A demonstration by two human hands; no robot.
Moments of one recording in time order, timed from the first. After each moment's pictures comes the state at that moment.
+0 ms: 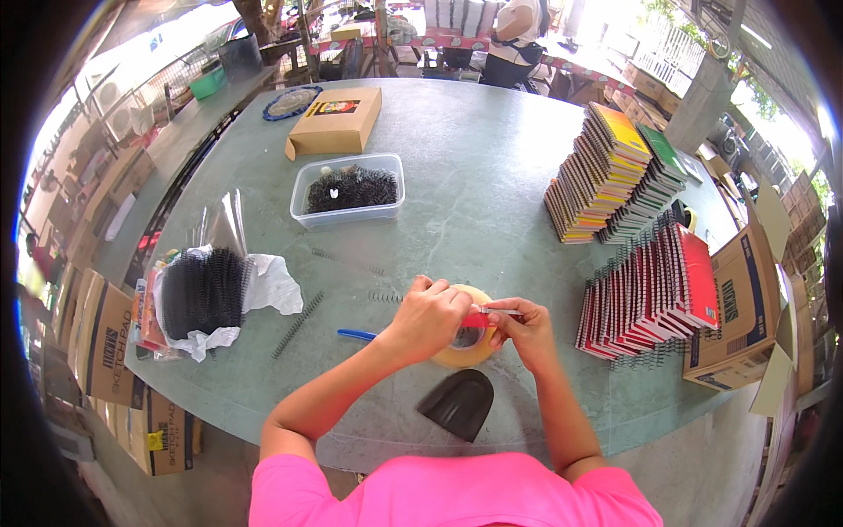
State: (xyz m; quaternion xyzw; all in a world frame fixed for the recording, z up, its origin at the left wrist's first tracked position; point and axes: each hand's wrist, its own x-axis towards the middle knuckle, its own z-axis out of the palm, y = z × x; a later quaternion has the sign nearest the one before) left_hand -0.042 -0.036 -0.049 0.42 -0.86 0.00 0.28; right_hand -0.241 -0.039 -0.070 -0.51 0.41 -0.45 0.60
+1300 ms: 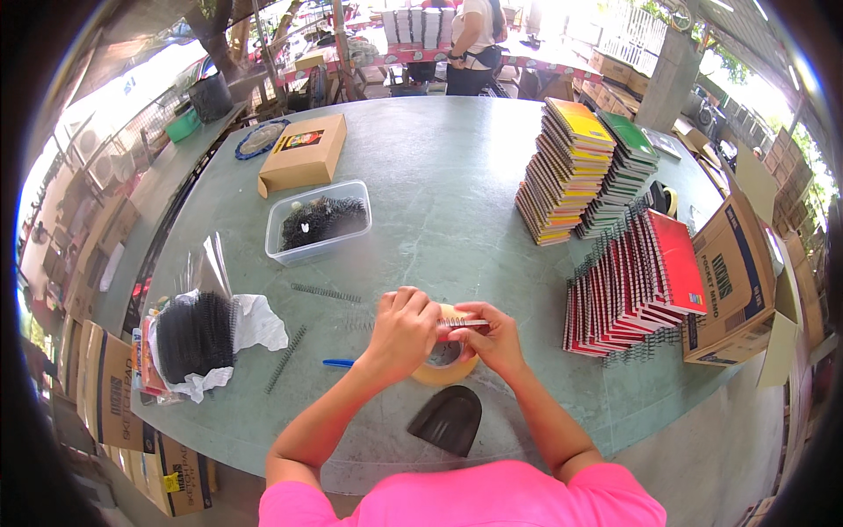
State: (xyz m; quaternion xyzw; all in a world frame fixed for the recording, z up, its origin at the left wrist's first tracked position) left_hand -0.044 -0.044 -0.043 0.45 -0.86 0.02 0.25; right_hand -0.229 -0.043 -0.077 -0.54 0.43 -0.46 0.55
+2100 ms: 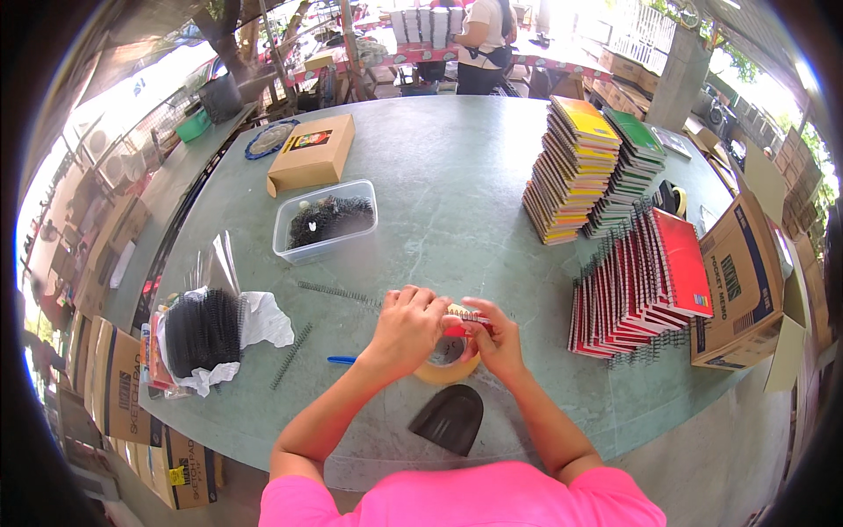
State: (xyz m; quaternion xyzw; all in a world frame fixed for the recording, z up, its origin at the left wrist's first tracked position) left_hand -0.055 -0.042 -0.033 0.46 -0.84 0.02 0.28; right_hand -0.225 -0.036 -0.077 -0.53 0.39 -0.52 0.54
